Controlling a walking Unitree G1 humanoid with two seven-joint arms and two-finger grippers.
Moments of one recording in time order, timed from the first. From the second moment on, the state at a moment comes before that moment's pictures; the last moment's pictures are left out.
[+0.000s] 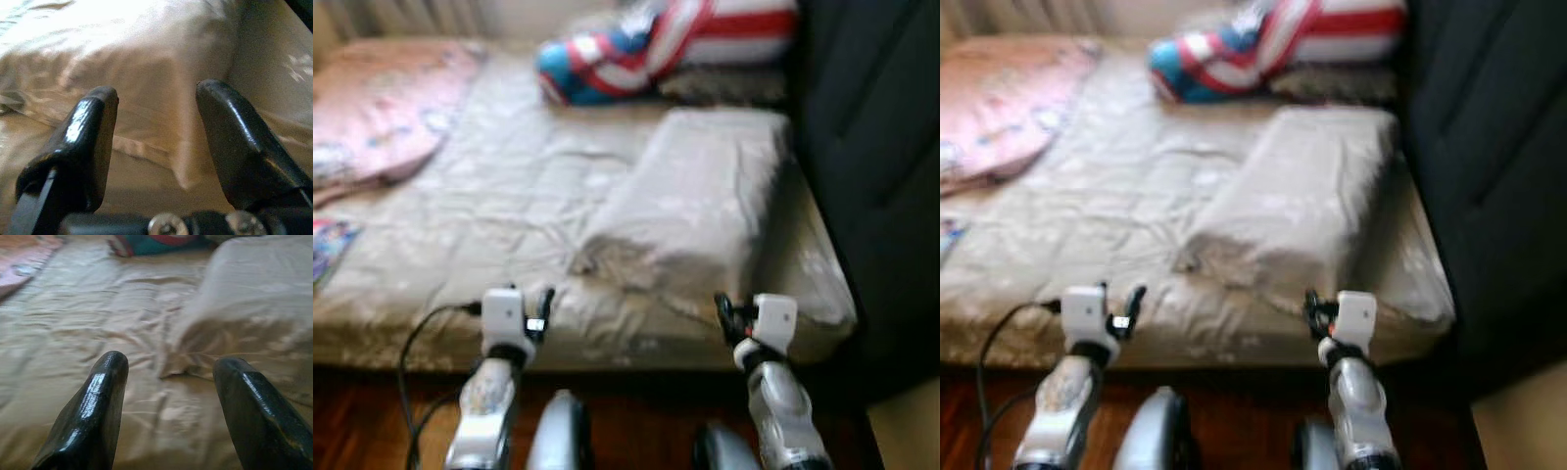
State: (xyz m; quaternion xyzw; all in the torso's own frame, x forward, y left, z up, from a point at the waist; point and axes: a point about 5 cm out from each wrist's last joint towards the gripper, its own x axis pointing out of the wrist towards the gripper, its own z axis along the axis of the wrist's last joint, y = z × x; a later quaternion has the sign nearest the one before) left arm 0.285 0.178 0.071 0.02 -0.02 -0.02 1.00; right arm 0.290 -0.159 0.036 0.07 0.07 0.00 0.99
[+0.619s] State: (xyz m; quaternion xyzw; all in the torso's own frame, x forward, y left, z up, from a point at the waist) left arm 0.286 0.179 0.072 0.03 -0.02 -0.02 1.00; right arm 0.293 -0.158 0.040 0.08 0.06 0.01 0.99
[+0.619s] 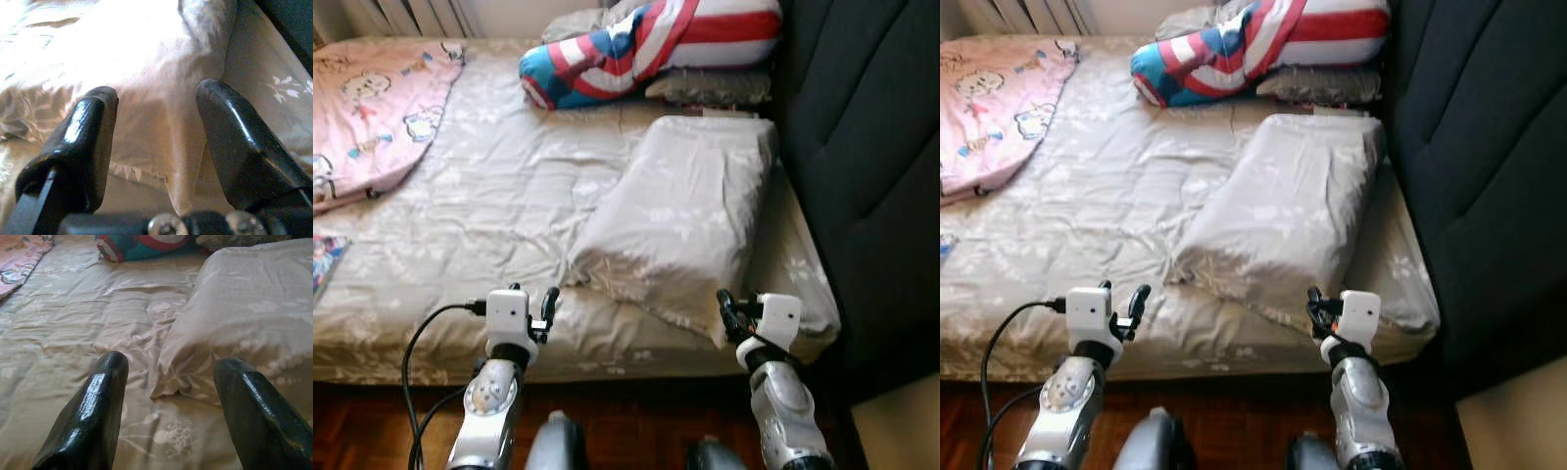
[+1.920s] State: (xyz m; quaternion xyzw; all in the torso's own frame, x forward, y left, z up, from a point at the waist) left arm 0.287 0.177 0.073 0.02 -0.02 -0.03 1.00; right arm 0.294 -0.154 0.031 0.08 0.09 0.02 0.99
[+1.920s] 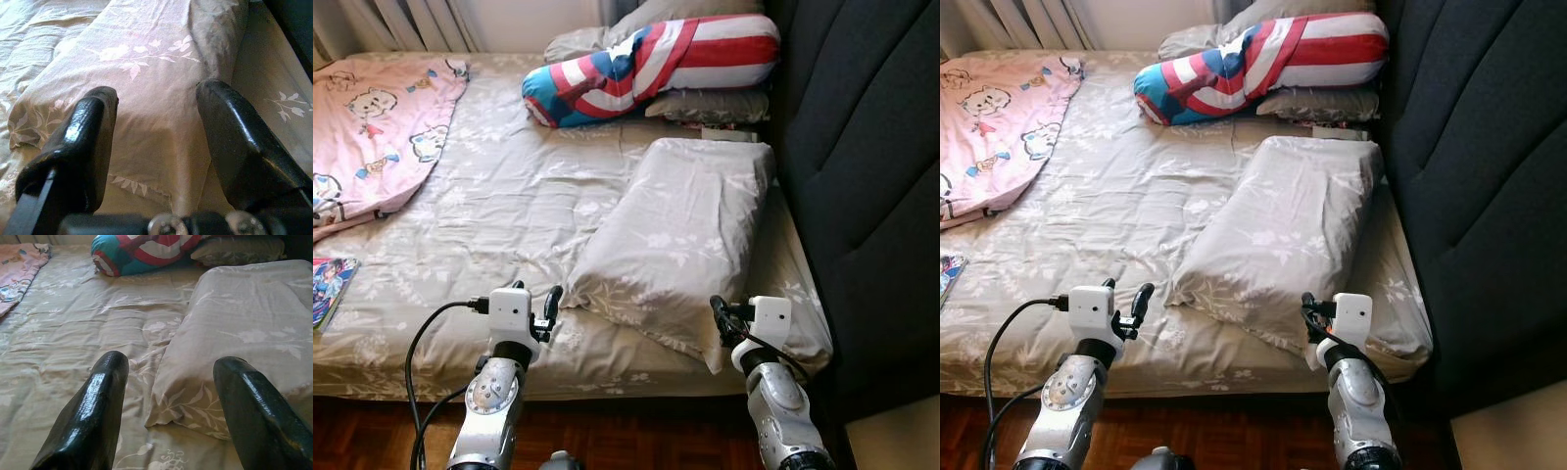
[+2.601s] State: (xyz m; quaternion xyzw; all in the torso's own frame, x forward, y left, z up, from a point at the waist) left arm 0.287 0.177 0.073 0.02 -0.02 -0.03 1.00; right arm 0.293 -0.149 0.033 0.08 0.09 0.03 0.99
